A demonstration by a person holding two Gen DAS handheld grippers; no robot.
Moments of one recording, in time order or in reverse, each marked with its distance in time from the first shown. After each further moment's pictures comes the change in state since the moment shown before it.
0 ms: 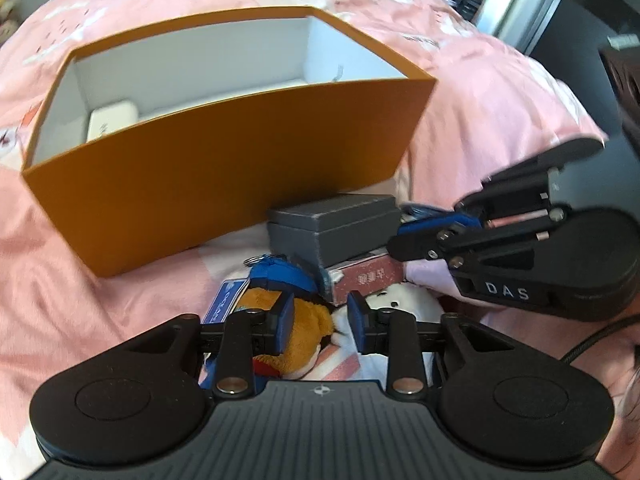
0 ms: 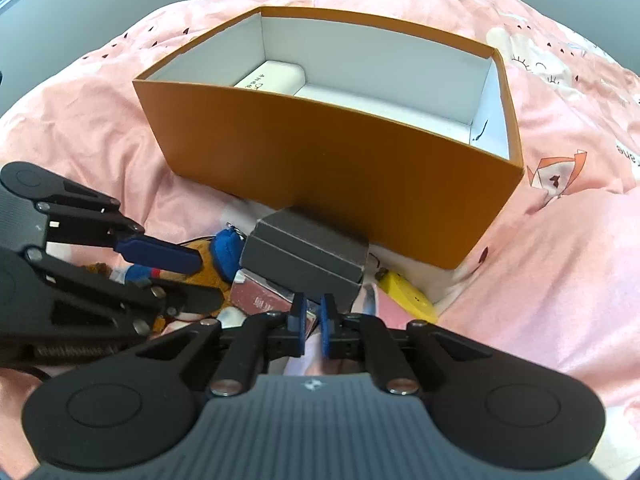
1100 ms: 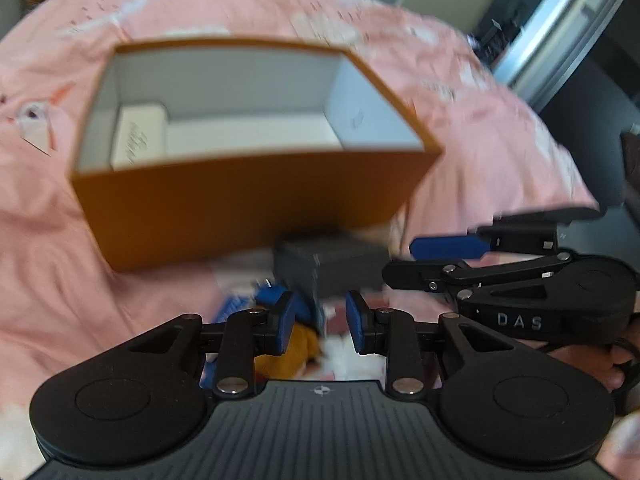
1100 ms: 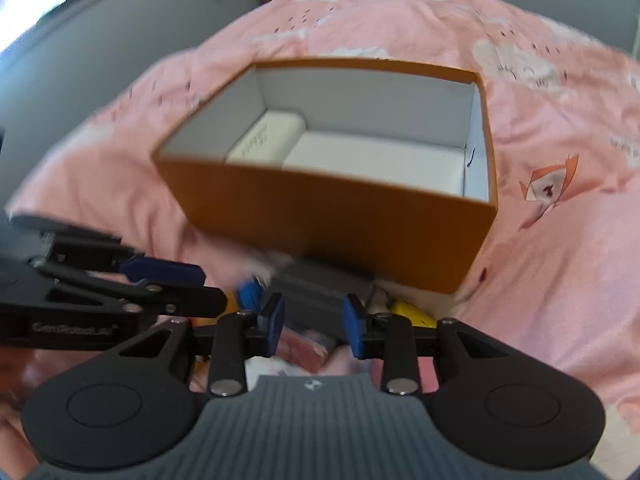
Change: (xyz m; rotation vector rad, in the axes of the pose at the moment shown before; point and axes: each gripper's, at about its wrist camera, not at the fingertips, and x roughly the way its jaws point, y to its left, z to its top) left arm -0.025 0.020 0.013 -0.184 -0.028 -0.060; right arm -0.023 0.000 0.010 0.075 -0.071 0.054
